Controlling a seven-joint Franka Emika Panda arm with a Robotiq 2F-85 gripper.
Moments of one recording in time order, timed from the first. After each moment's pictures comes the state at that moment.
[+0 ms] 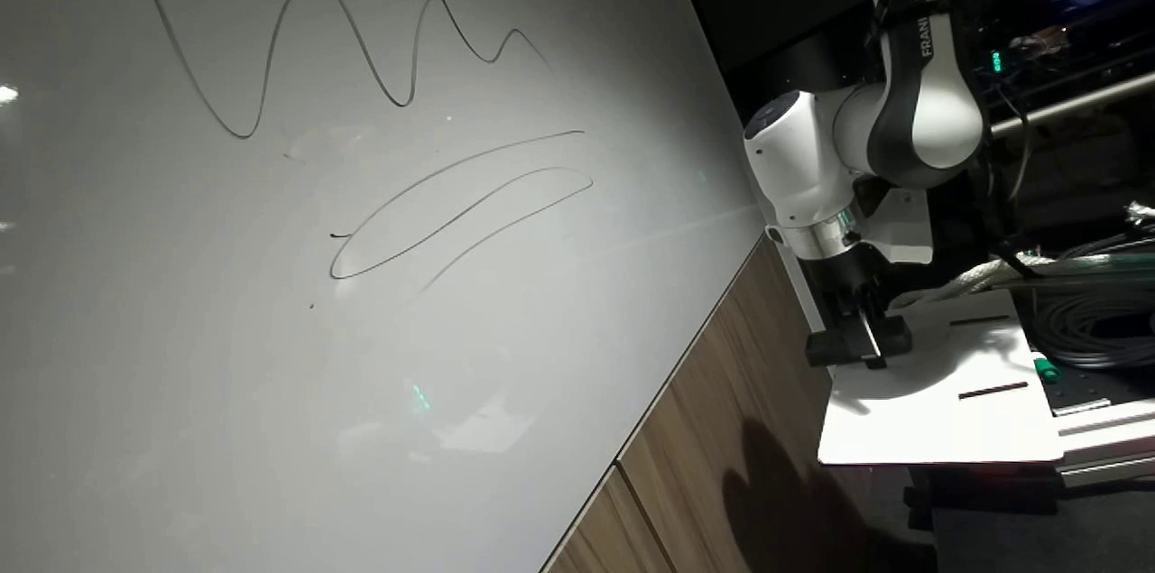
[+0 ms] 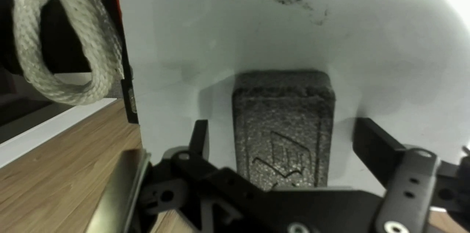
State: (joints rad) arm -0.10 0.12 0.04 -2.77 -0.68 2.84 0.60
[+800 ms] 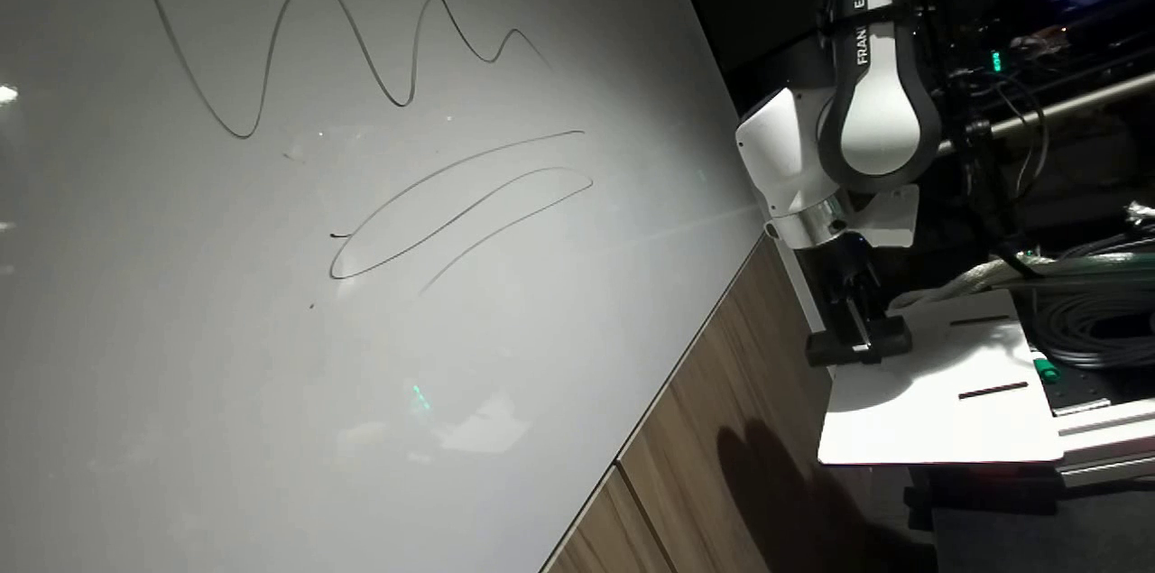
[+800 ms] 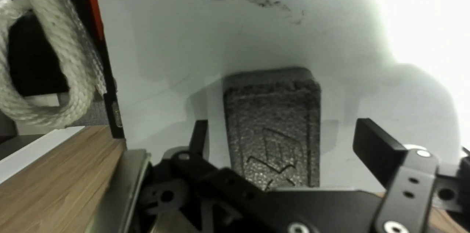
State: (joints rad) arm -0.30 0.11 0.24 -2.76 -0.23 2.80 0.22
